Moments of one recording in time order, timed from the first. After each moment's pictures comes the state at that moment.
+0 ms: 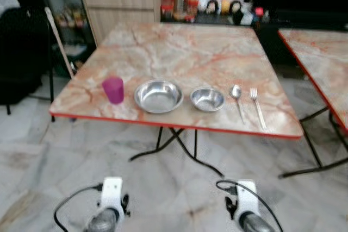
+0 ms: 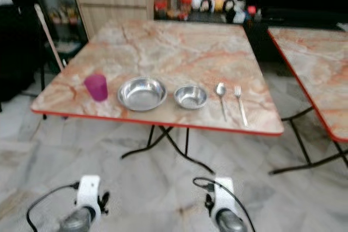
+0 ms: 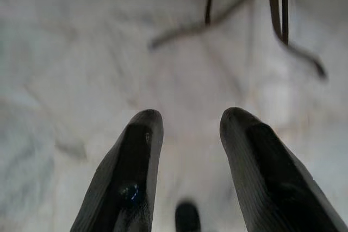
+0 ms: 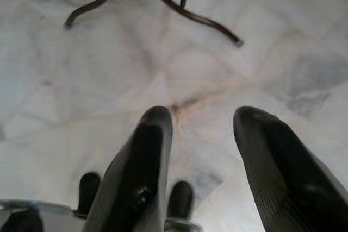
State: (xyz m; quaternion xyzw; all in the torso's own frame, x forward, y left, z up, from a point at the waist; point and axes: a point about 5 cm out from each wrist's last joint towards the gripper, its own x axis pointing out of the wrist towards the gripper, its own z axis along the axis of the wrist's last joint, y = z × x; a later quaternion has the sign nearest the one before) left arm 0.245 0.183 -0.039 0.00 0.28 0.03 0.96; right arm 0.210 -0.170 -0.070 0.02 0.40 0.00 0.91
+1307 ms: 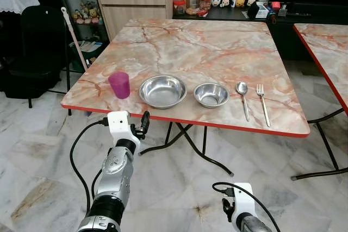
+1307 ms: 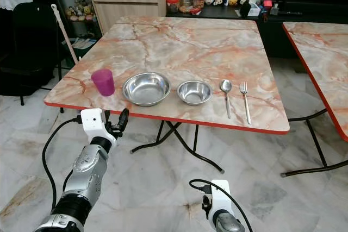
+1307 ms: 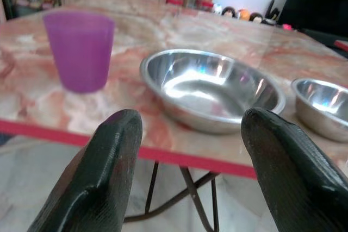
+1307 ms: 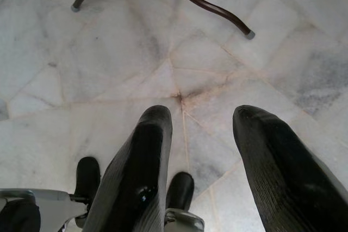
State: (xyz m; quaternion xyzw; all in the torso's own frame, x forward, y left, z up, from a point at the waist) left arm 0.331 0.131 0.097 -0.10 -0.04 -0.06 0.99; right arm 0.205 -0.175 -0.073 0.01 0.41 -0.01 0.91
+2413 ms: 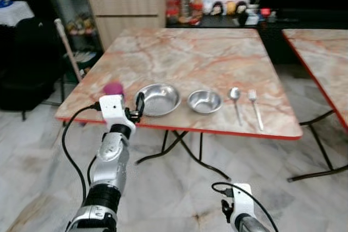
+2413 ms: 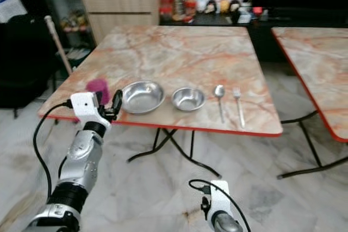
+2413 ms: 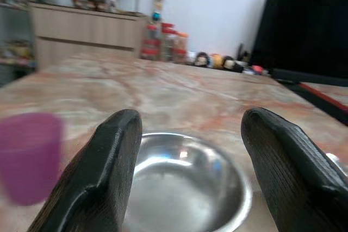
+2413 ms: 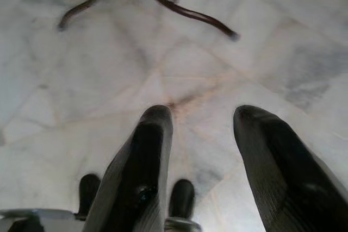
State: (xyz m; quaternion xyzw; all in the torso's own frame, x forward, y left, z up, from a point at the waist) left arm 0.344 0.127 0.134 -0.10 -0.11 -0.06 0.99; right arm 0.203 -0.179 -0.074 0.02 0.42 -0.02 0.91
